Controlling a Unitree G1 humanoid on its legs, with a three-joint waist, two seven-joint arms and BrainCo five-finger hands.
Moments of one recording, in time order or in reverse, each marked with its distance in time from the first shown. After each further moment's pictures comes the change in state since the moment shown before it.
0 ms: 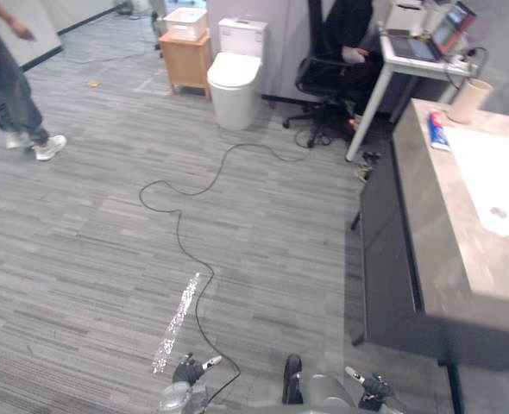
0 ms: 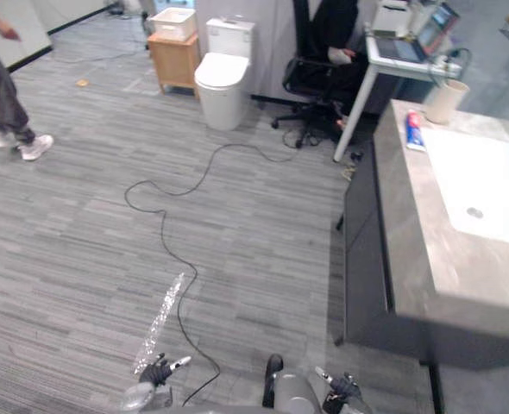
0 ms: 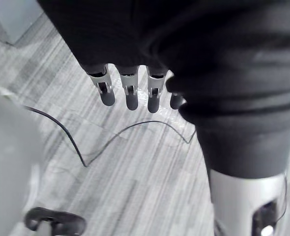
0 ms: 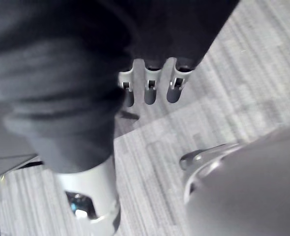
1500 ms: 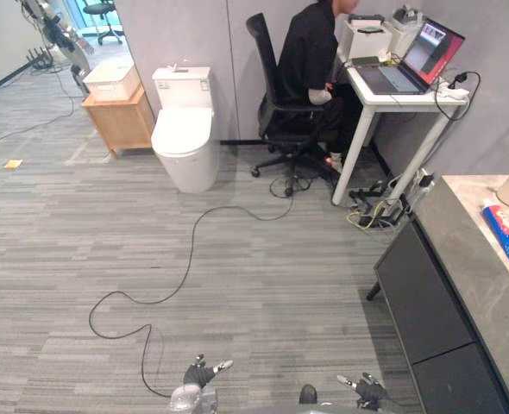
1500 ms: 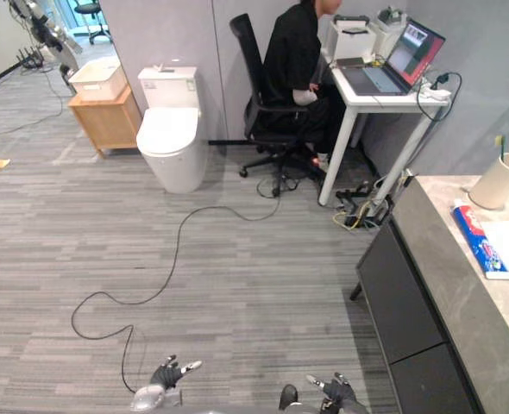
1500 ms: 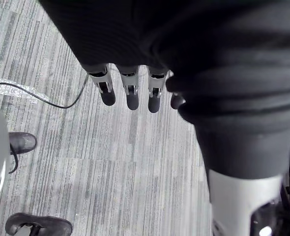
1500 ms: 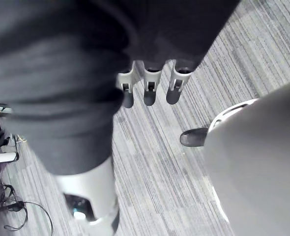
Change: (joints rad) left arm -0.015 -0.004 -0.036 0.083 0.061 -0.015 0.001; right arm 0.026 -0.020 0.123 0.064 -0.024 -0.010 0.030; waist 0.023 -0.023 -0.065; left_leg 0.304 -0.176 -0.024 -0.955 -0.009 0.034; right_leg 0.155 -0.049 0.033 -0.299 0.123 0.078
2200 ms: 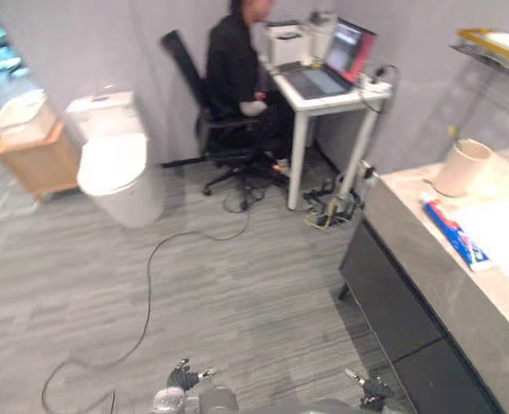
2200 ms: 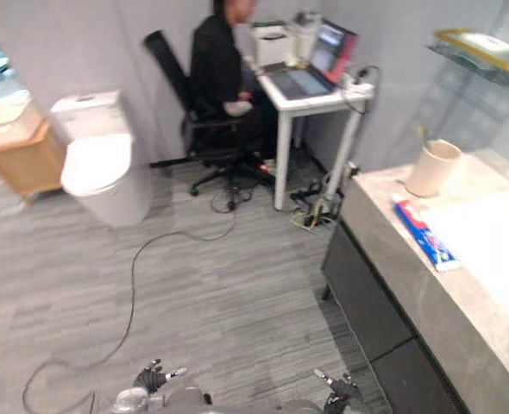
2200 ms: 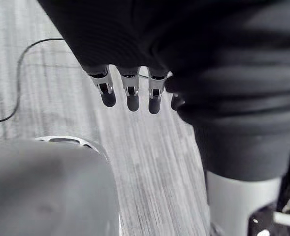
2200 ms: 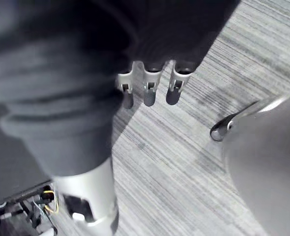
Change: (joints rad) left arm 0.016 0.083 -0.020 -0.015 0.046 0.014 -0.014; right arm -0.034 -0.002 -0.058 0.000 0.095 0.006 -0.010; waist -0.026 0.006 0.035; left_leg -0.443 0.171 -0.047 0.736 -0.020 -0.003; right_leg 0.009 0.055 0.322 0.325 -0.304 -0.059
